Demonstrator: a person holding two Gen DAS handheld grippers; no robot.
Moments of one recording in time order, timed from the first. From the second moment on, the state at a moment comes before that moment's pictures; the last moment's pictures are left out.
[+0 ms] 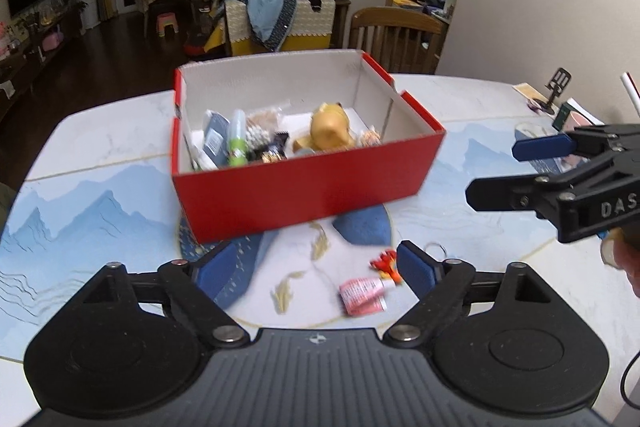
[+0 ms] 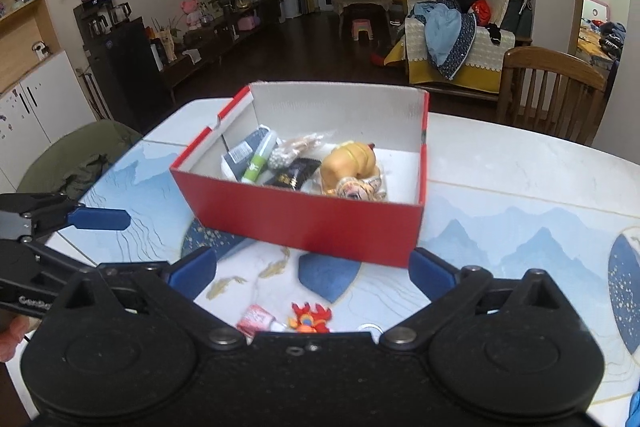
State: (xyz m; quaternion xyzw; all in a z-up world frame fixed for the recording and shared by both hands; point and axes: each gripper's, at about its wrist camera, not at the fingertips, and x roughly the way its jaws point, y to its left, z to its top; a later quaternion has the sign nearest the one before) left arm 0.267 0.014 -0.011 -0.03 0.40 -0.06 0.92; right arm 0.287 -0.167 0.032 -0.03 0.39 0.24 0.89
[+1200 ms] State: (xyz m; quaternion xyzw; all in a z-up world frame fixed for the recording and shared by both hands) left arm 0.298 -0.015 -0.123 0.02 0.47 -0.05 0.88; right arm 0.277 -0.162 -0.070 -0.16 0.44 0.28 0.84
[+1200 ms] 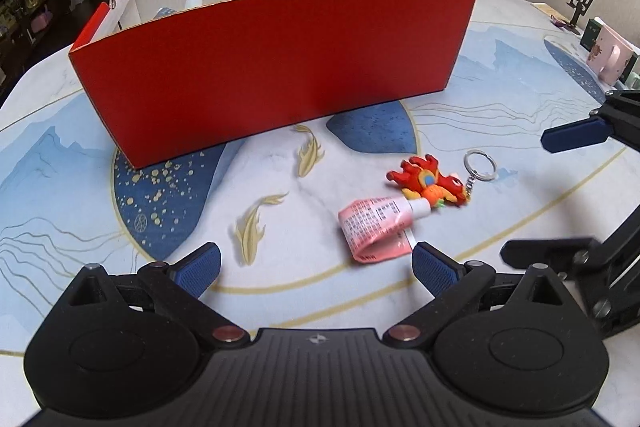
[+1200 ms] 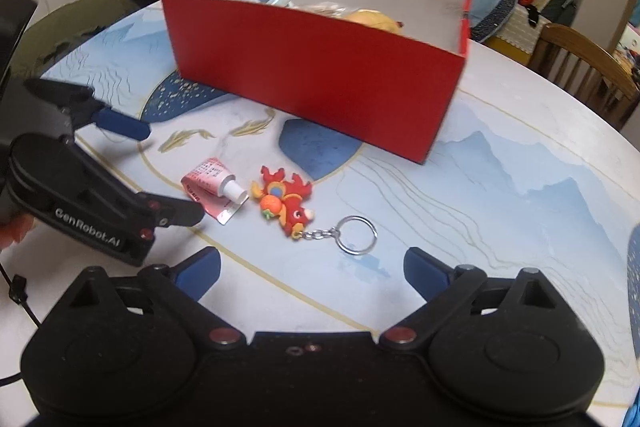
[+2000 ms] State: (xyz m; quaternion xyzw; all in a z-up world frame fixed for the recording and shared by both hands) left arm 0.333 -0.005 -0.126 0.03 0.45 -0.09 0.89; right arm 0.318 -0.134 -0.089 -0.19 0.45 0.33 0.81
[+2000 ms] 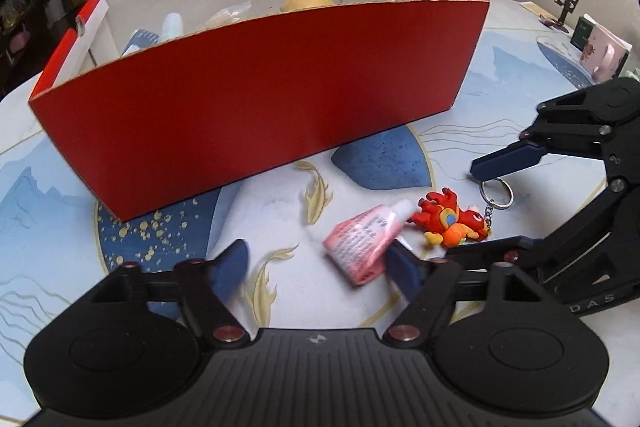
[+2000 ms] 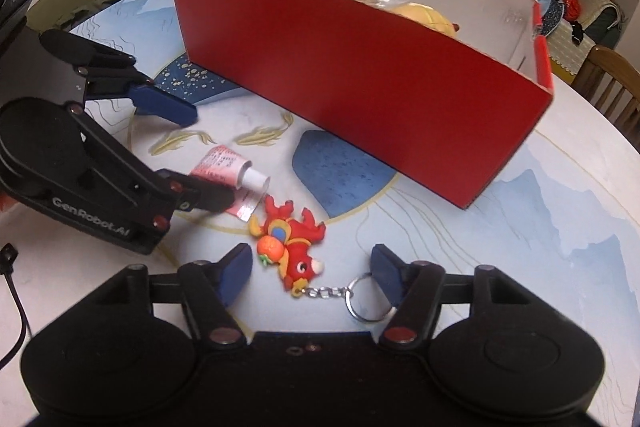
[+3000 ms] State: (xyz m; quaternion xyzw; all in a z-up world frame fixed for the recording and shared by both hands) left arm 0.324 0.005 -0.108 -0.06 0.47 -0.09 0.87; right arm 0.289 -0.174 -0.066 -0.08 0.46 0.25 0.85
